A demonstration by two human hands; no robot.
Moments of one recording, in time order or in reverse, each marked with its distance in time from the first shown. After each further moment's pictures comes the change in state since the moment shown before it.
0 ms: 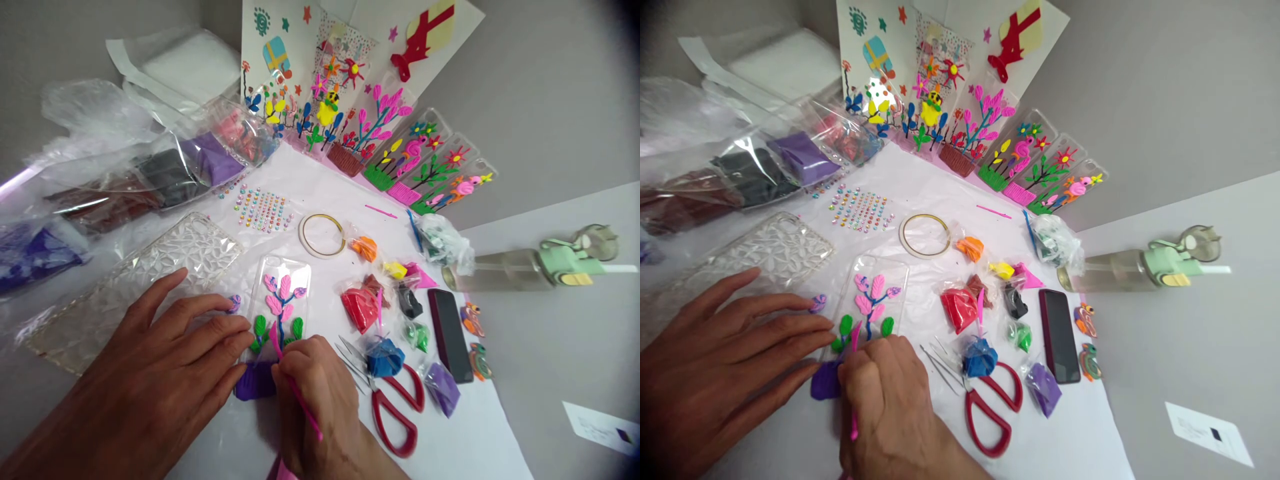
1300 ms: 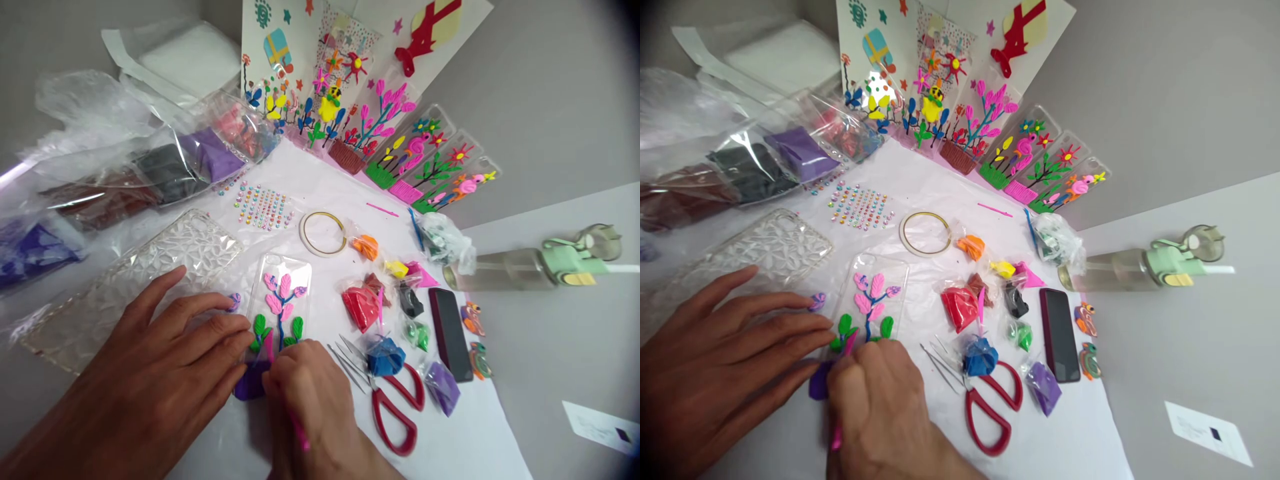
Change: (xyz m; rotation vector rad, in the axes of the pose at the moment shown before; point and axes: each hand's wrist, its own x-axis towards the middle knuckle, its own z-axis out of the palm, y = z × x) left_hand 0.002 0.002 0.000 -0.021 0.008 -0.006; right_hand 0.011 -0.016 -0.006 -0.123 -0.061 0.026
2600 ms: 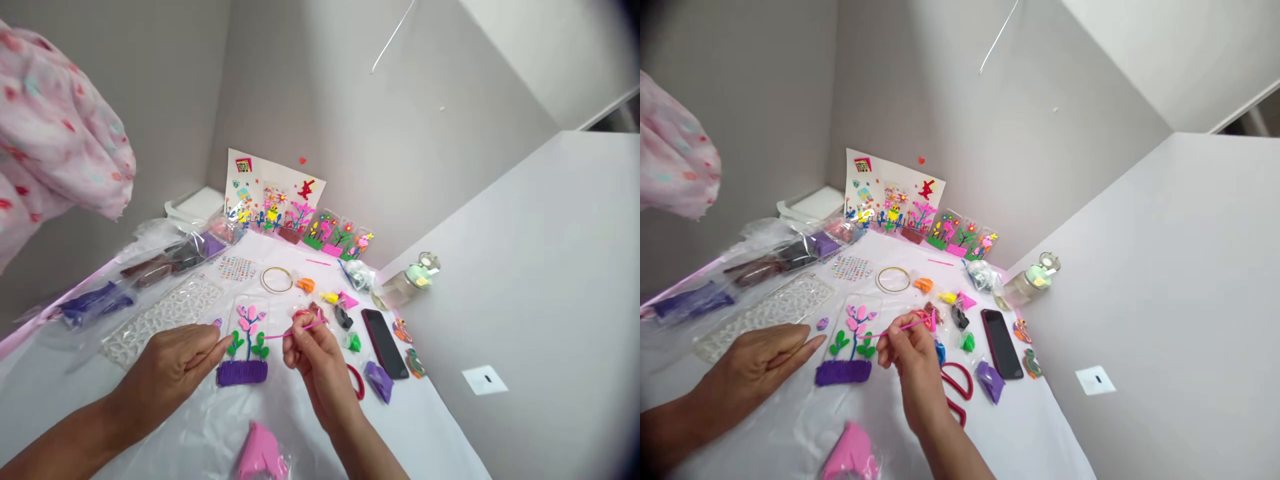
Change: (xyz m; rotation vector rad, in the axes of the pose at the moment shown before) left_hand 0.016 0.009 -0.015 -0.116 0.252 0.123; right_hand 0.000 0.010 -0.044 1.359 0.269 0.629
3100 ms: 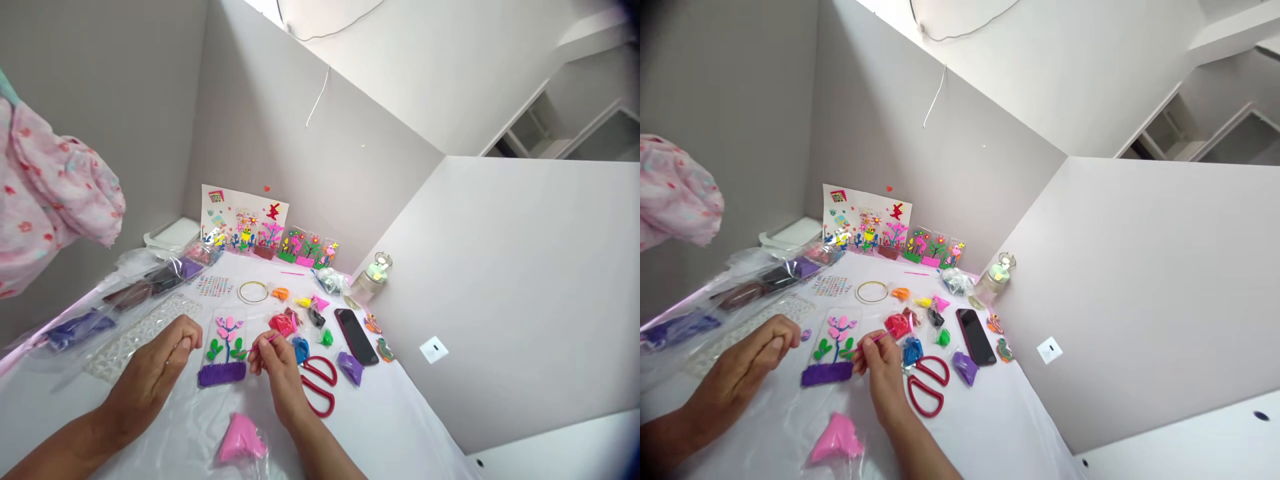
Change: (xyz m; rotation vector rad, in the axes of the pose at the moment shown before) left_hand -0.006 0.023 -0.005 -0.199 0.067 -0.178; right_hand -0.004 0.054 -0.010 -0.073 0.013 -0.213
